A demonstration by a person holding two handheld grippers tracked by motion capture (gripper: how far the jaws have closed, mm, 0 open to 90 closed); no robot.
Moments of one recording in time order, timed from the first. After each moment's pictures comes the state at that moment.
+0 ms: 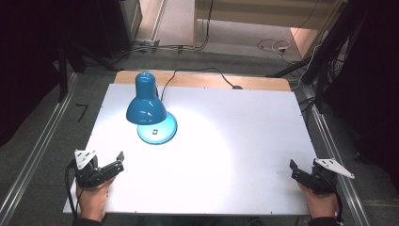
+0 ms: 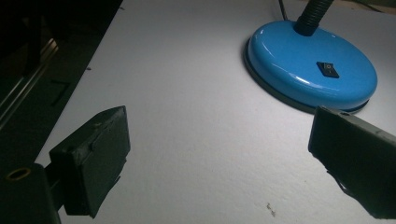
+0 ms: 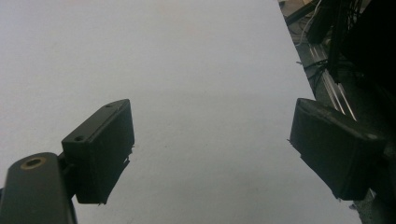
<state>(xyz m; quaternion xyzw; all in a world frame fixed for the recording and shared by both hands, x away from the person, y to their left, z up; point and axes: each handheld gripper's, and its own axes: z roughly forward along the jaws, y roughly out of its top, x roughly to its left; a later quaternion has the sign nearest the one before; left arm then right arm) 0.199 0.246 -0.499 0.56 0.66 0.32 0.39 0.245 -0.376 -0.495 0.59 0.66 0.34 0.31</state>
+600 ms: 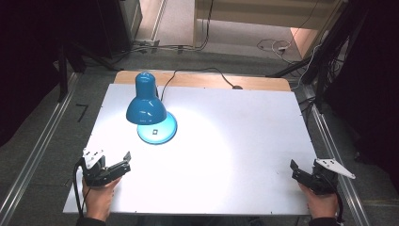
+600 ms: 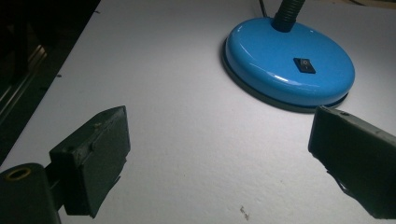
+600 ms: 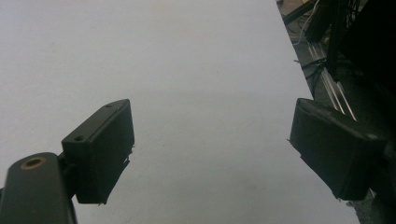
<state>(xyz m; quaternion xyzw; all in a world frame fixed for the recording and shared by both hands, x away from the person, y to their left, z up) 0.204 0.230 -0.499 0.58 0.64 0.32 0.39 0.245 -0.377 -0.495 0.60 0.66 0.34 0.31</state>
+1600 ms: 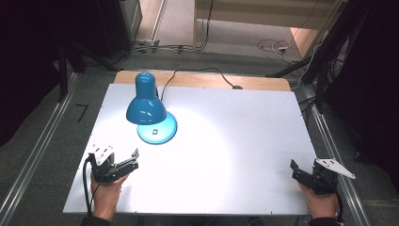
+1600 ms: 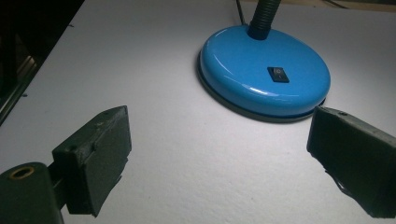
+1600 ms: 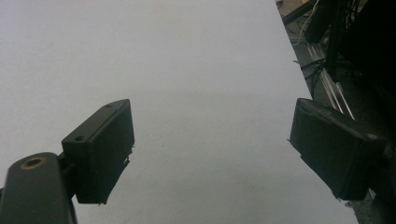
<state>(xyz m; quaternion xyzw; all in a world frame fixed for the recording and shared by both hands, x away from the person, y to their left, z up) 0.214 0.211 -0.495 0.59 0.62 0.32 0.40 0.245 -0.377 -0.495 0.60 0.66 0.34 0.32</state>
